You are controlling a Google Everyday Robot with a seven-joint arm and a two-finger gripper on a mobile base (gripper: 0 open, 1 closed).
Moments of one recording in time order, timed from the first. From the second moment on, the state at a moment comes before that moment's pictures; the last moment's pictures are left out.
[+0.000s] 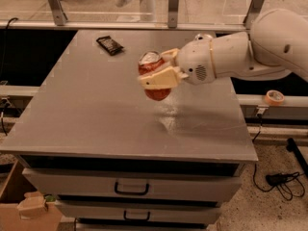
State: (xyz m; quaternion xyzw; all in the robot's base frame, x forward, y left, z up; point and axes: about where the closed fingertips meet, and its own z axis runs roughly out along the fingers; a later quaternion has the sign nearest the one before) arm 0.541 0.004 0.938 -0.51 0.65 0.34 0.45
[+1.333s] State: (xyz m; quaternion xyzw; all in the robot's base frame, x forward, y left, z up) arm 0.573 -0.108 0.981 -0.48 0.62 0.31 0.55
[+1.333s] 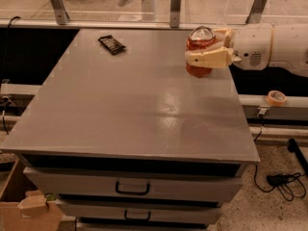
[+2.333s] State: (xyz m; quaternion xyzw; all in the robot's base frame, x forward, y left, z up) arm 0.607 -0.186 0.960 -0.42 0.58 0.32 0.62
